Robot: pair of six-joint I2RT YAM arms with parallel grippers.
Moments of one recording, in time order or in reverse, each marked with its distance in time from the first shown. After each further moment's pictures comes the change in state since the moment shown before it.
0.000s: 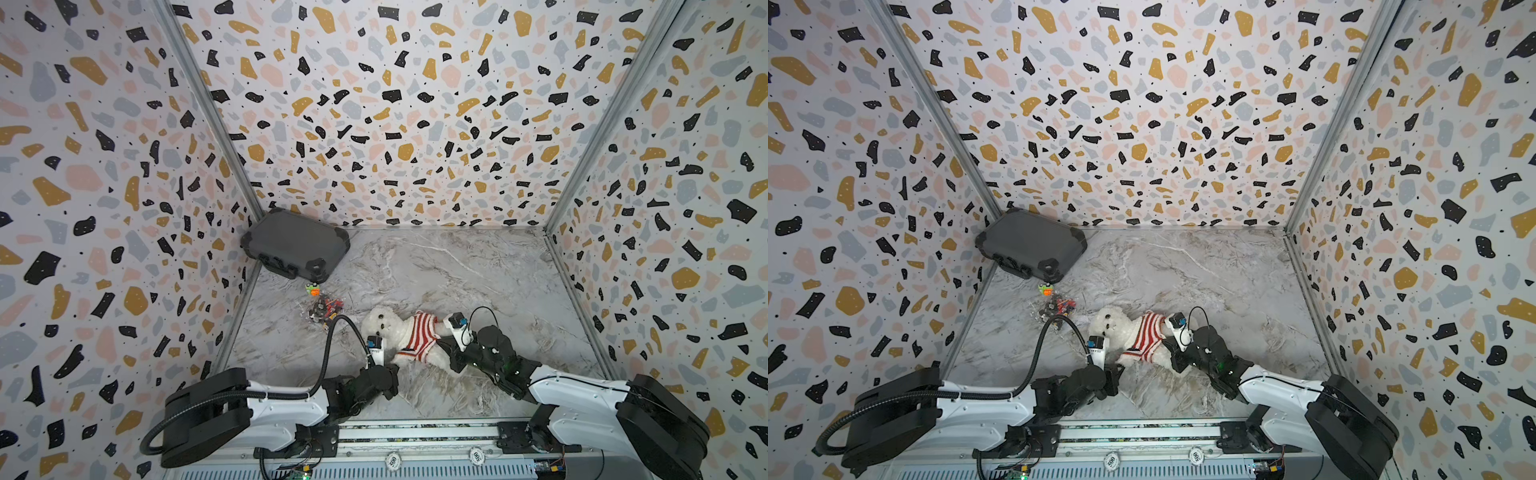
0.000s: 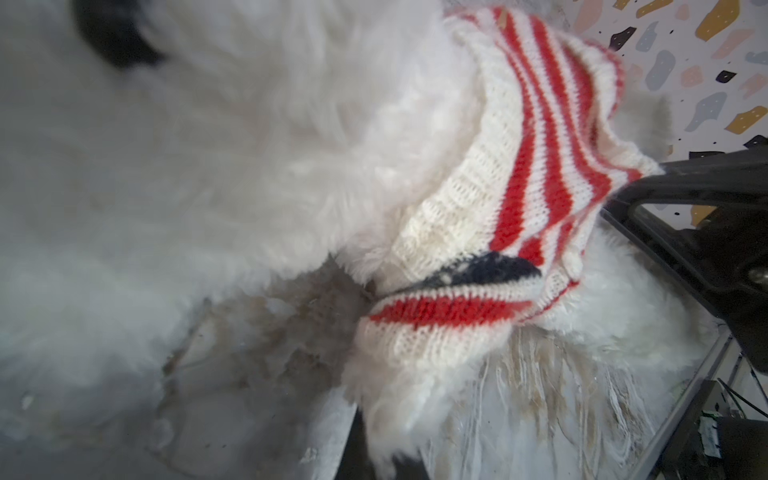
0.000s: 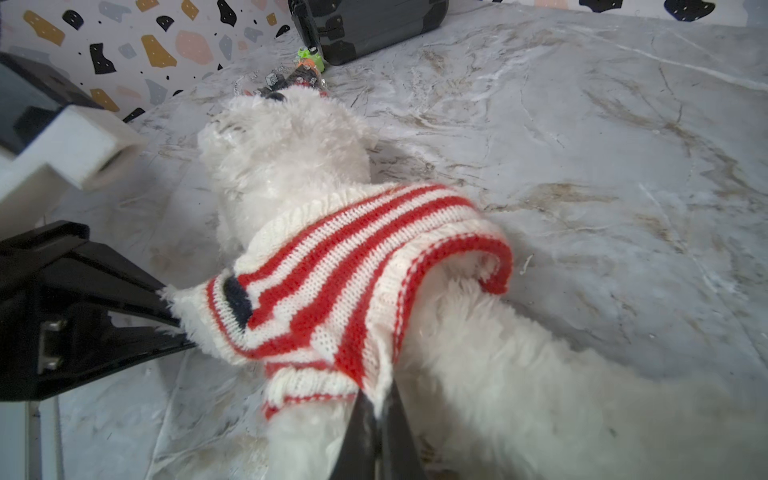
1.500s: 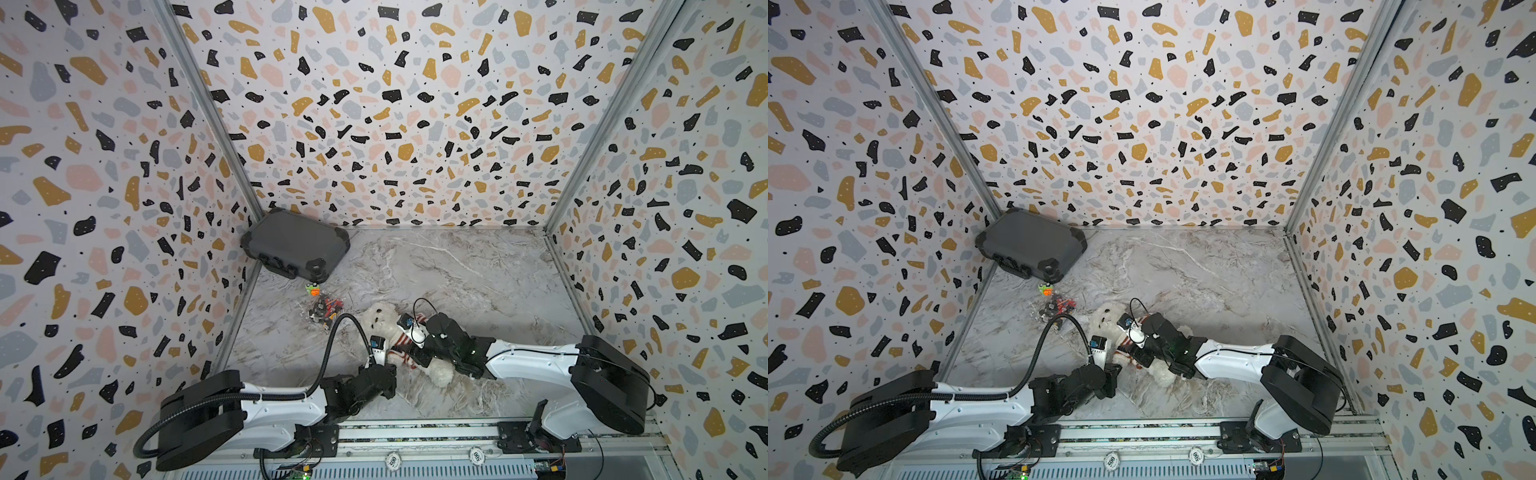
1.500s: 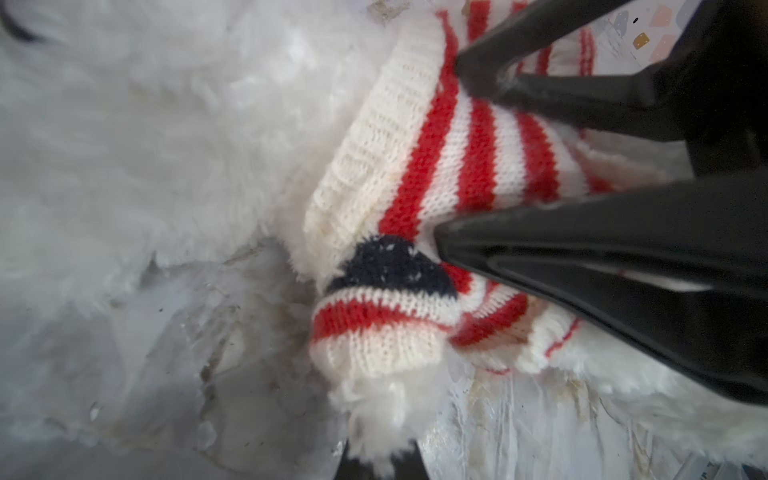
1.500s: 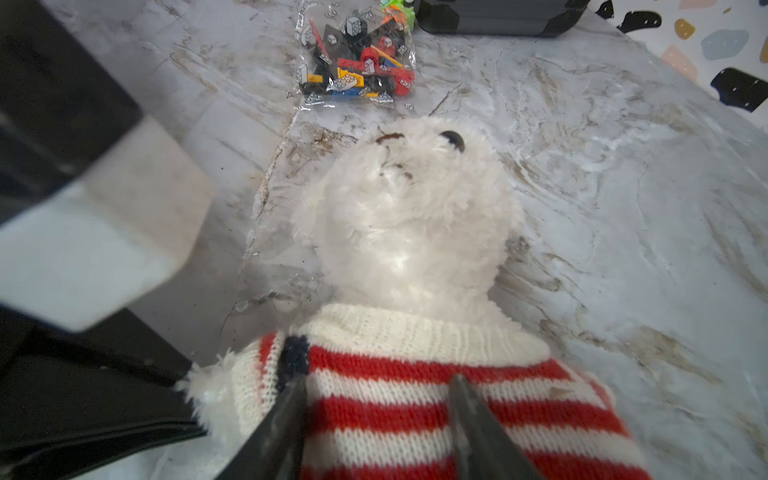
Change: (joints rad) left arm 0.005 0.014 0.010 -0.045 -0.008 0.128; right arm 0.242 0.374 0.420 -0.217 0.144 -0.227
